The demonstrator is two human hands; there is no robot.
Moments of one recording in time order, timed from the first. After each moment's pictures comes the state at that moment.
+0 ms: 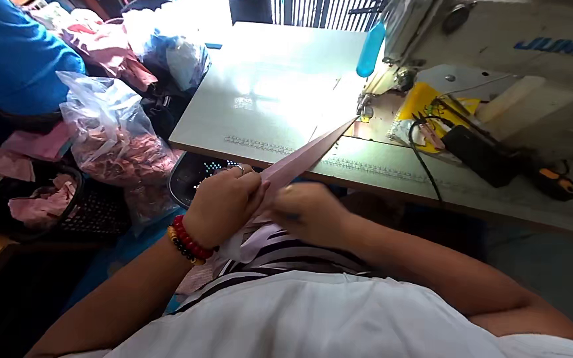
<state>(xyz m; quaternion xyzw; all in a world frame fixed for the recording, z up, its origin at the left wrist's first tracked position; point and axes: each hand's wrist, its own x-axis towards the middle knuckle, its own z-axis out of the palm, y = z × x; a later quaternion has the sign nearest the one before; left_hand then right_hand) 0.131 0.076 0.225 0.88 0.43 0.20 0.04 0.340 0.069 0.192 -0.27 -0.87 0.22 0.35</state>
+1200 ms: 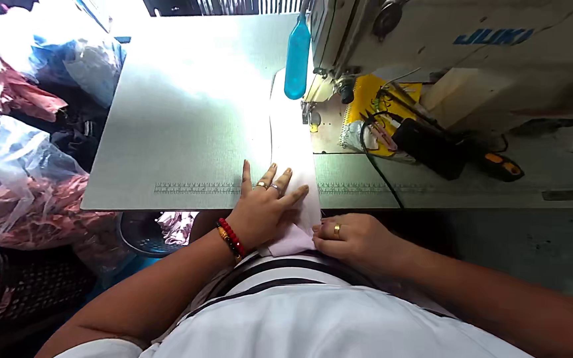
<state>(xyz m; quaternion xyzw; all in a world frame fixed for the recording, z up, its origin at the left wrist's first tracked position) 0.256 0.178 0.138 0.96 0.26 0.07 0.10 0.485 0.068 0.142 -0.35 -0.90 0.09 0.25</state>
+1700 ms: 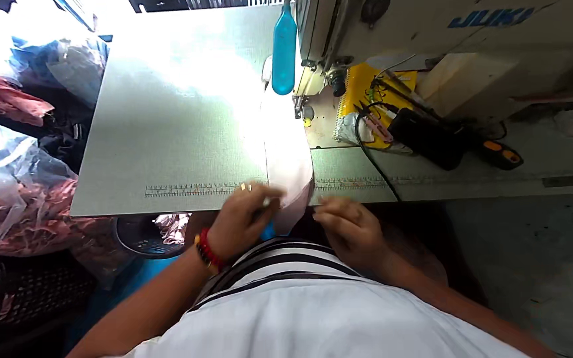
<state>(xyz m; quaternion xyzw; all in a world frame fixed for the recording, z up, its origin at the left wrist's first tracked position) 0.231 0.176 0.134 0.87 0.25 0.27 0.32 0.478 0.052 0.097 -0.52 -0.74 0.09 0.42</state>
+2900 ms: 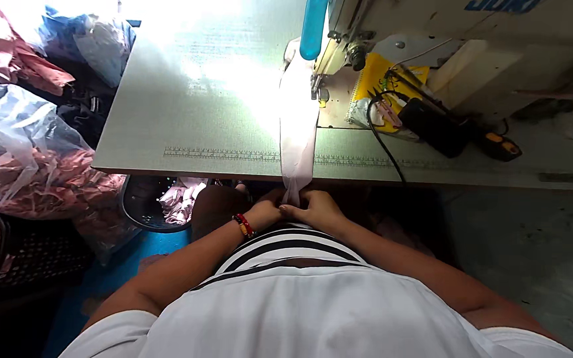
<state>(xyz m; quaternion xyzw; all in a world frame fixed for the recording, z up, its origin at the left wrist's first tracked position) 0.245 0.128 0.062 0.64 0.44 0.05 0.63 0.422 0.076 0.094 -0.67 -0.56 0.46 0.16</state>
